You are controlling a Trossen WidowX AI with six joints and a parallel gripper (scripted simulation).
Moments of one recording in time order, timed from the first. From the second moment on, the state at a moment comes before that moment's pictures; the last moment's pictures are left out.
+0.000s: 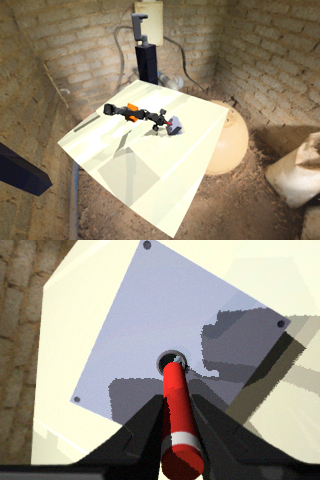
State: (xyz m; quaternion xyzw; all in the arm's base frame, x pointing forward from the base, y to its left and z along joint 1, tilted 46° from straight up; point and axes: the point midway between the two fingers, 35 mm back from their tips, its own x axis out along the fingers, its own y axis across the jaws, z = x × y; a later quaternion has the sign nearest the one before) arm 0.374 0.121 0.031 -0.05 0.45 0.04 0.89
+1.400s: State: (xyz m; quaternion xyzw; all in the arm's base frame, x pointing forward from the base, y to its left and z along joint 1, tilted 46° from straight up) arm 0.388 0.123 0.014 -0.05 0.44 0.04 0.89
